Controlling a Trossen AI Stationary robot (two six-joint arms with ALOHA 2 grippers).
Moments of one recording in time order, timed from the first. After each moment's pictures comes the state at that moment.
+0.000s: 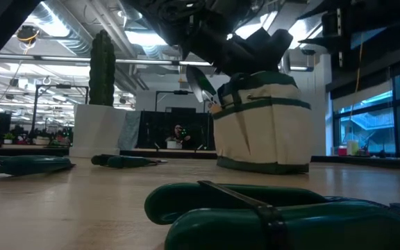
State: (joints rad) left arm 0.08 2.09 1.49 0.16 -0.14 -0.23; right arm -0.19 0.60 0.52 -0.12 -0.14 1.16
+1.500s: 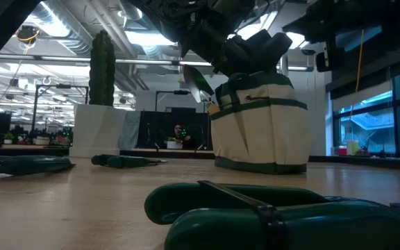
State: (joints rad) left arm 0.07 2.09 1.51 0.06 -0.14 -0.20; right arm -0.27 0.78 0.58 -0.03 -0.34 1.25
